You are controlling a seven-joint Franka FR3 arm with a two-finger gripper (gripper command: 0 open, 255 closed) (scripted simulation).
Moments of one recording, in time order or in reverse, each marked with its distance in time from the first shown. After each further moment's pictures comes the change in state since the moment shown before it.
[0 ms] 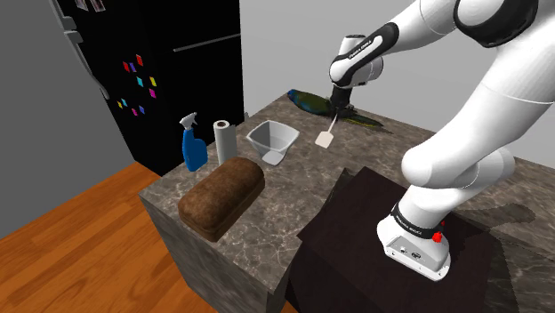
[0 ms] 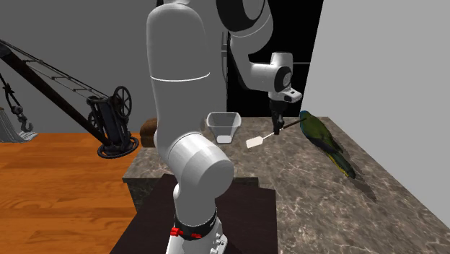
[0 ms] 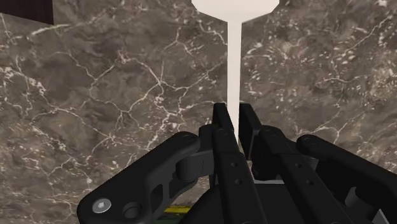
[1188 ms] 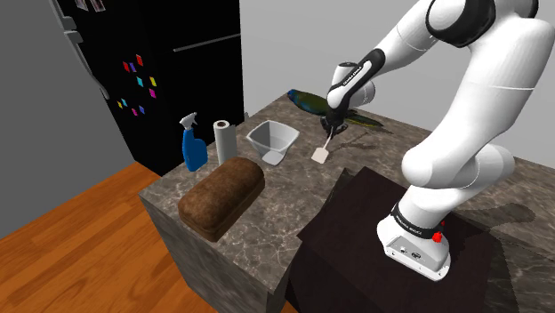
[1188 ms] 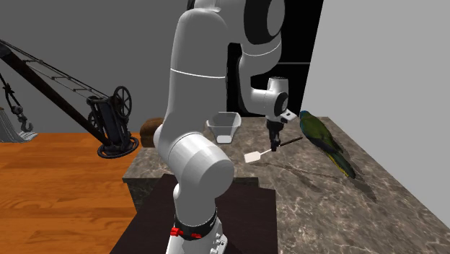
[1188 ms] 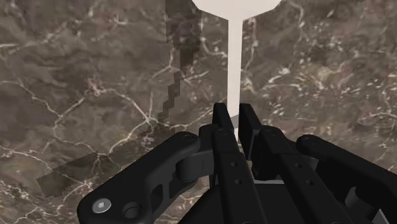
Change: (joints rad) arm 0.012 0.206 -0.025 -0.038 -0.114 0.235 0.093
